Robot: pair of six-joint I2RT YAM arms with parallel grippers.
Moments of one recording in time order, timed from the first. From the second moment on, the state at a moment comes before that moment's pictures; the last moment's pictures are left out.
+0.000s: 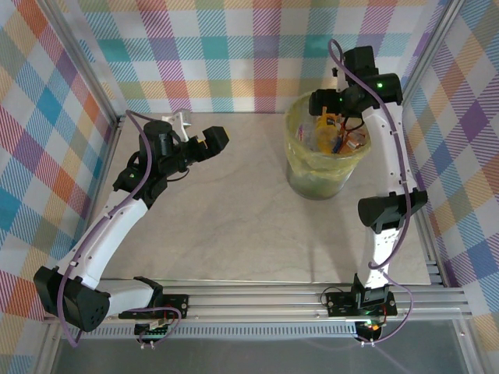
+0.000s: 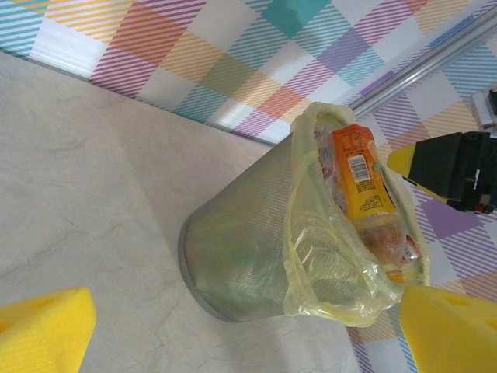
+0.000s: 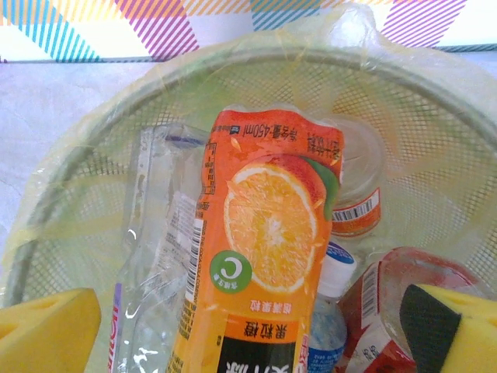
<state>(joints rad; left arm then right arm) -0.39 1.22 1.23 -0.32 0.27 -0.71 0.20 2.01 2.56 -1.42 0.01 0.16</state>
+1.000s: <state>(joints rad) -0.39 1.00 1.06 -0.43 -0.01 -0.61 0.20 0.82 1.21 -1.06 0.17 0.42</state>
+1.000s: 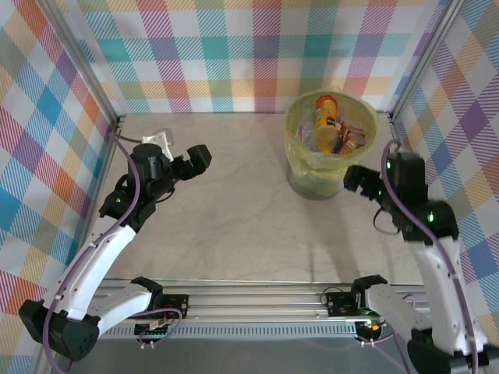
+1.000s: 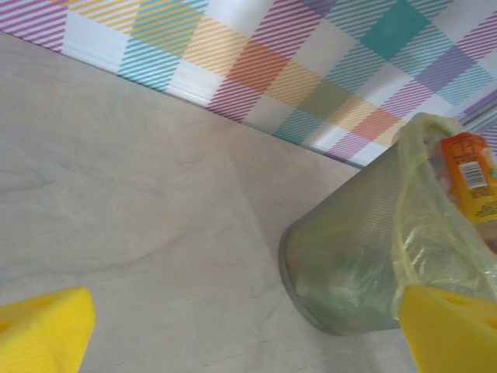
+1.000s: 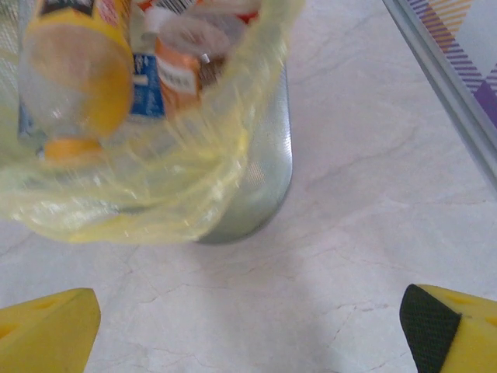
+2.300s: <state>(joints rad) -0.28 0.89 0.42 0.08 -0.41 -0.31 0.20 0.35 0.21 -0.25 0.28 0.15</state>
